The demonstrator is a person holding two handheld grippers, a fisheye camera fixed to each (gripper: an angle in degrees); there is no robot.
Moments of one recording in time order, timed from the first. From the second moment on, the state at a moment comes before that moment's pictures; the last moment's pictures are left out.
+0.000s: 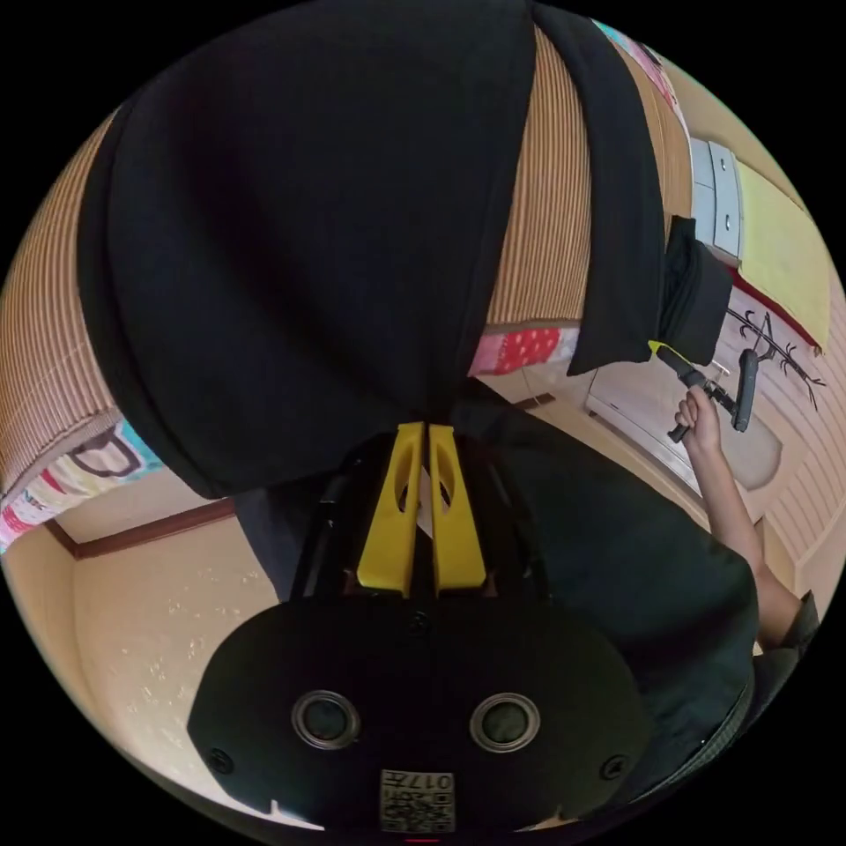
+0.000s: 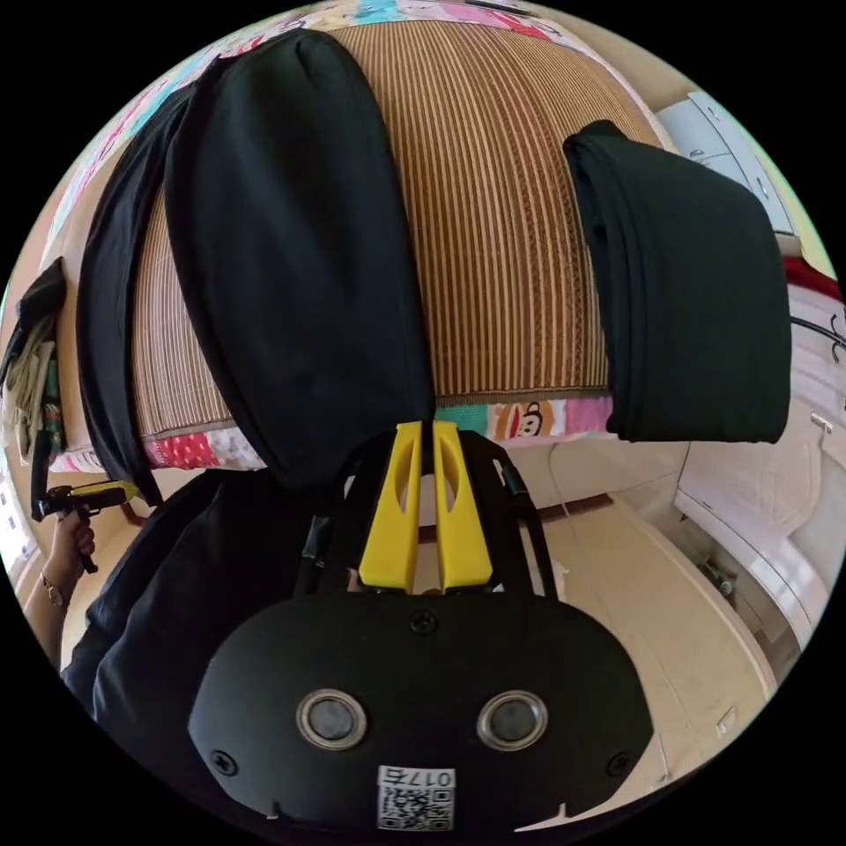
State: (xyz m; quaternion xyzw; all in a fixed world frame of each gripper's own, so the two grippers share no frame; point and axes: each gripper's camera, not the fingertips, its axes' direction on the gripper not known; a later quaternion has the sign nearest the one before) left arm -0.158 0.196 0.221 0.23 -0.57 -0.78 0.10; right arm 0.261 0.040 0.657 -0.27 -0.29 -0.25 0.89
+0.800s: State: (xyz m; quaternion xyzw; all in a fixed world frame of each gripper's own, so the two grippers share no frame) left arm -0.137 -0.058 0.230 0.29 -0.69 -0.61 0.25; right arm 0.305 -0.052 0.501 -0.20 -0.61 -0.52 0.56
